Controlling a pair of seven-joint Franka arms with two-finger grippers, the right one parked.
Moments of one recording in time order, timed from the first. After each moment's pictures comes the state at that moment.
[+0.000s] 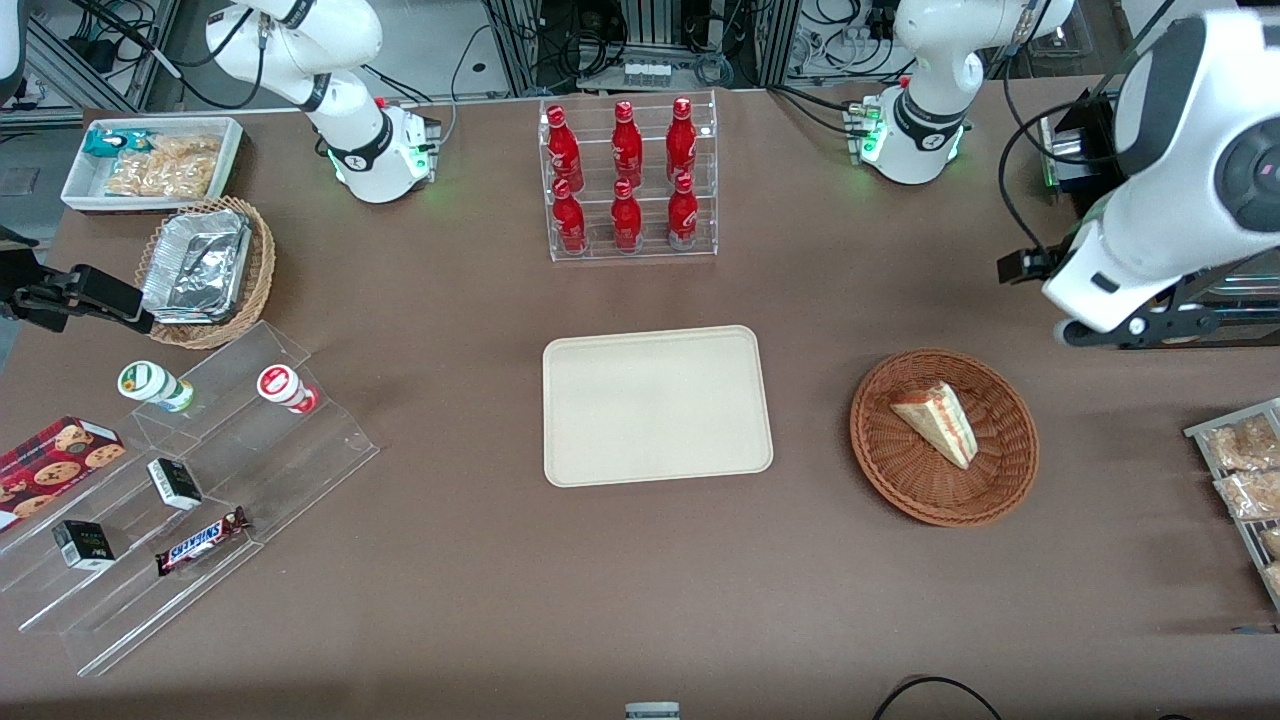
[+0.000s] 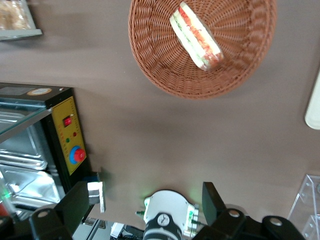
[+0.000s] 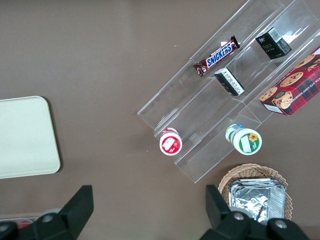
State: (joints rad) arm 0.15 0.09 -0.33 -1.67 0.17 1.39 -0.23
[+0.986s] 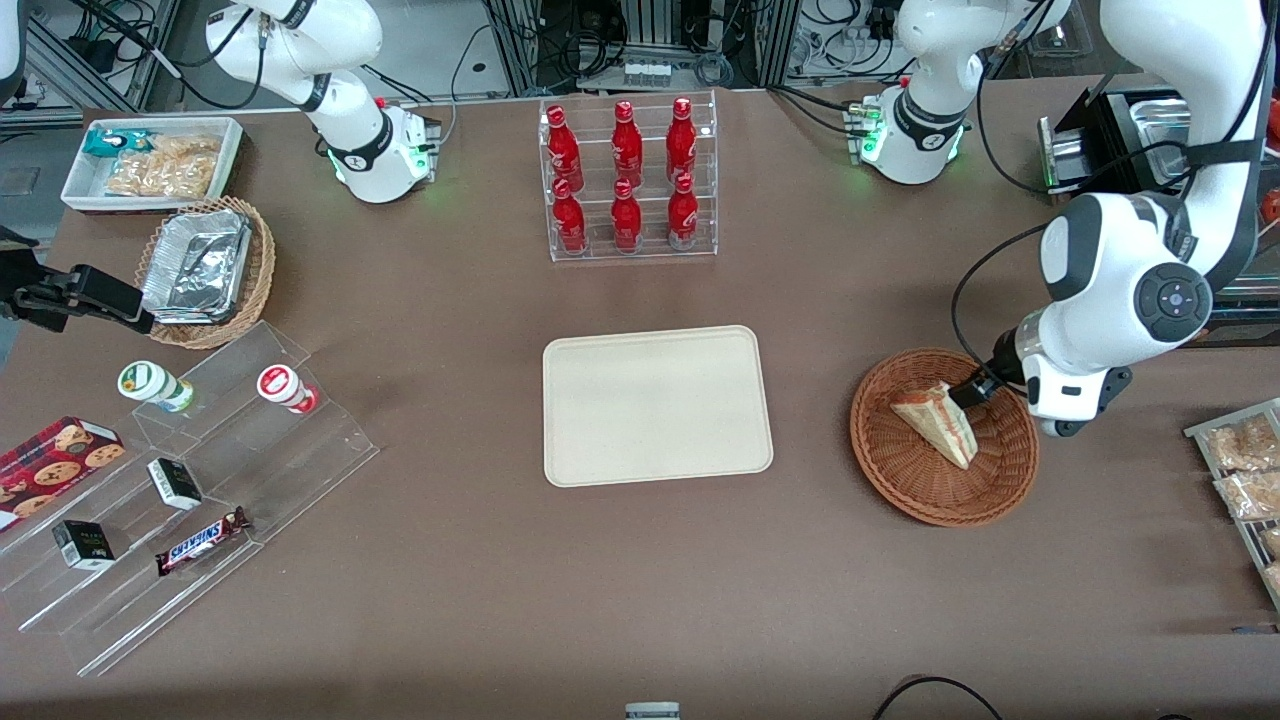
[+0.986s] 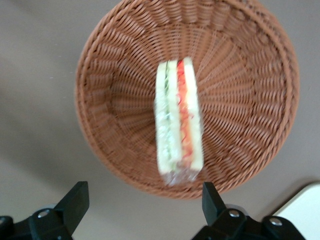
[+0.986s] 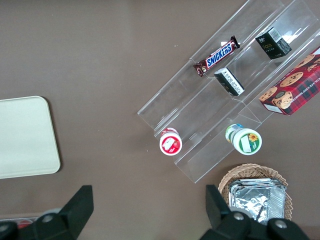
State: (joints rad) arm 0.24 0.20 -0.33 -2.05 0.01 2.10 -0.79
